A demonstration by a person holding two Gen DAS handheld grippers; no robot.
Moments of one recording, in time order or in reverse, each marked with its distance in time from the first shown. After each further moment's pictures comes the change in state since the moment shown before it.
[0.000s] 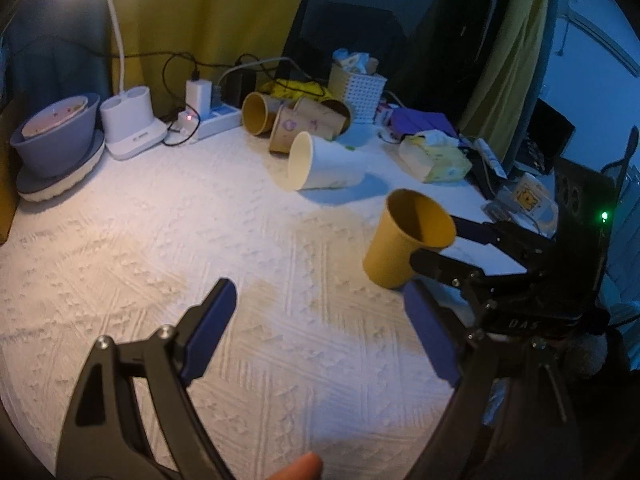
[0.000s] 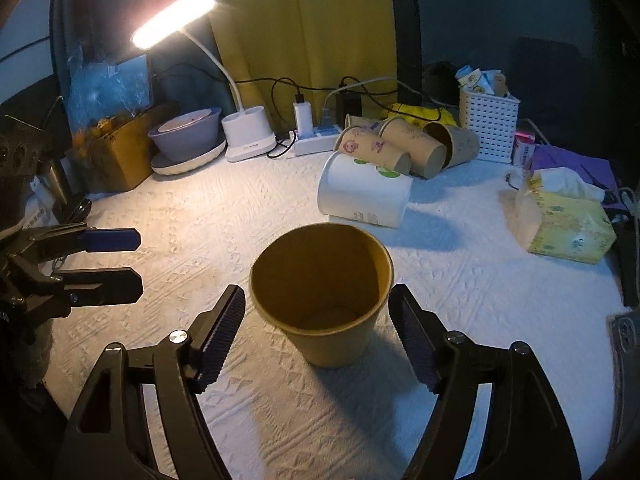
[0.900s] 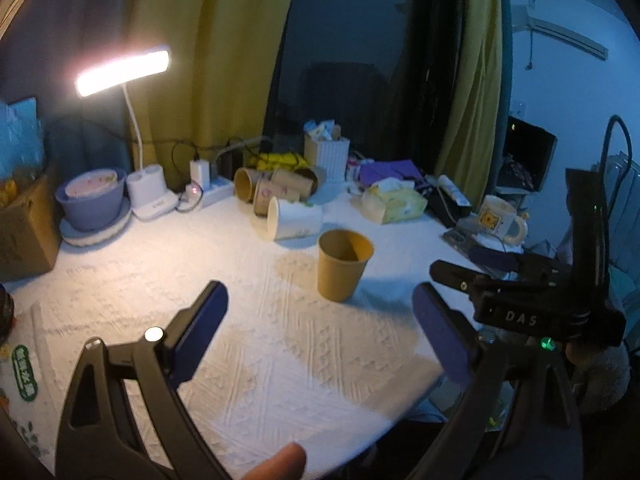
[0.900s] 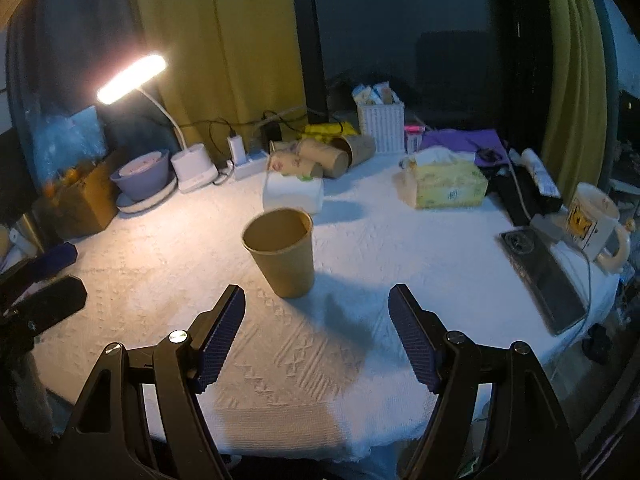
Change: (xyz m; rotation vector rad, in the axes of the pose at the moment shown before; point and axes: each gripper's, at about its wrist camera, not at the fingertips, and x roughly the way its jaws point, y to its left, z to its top) left arm -0.105 -0.064 -0.030 0.094 -0.246 0.043; right arm -0.123 0.028 -0.029 0.185 -0.088 -0.249
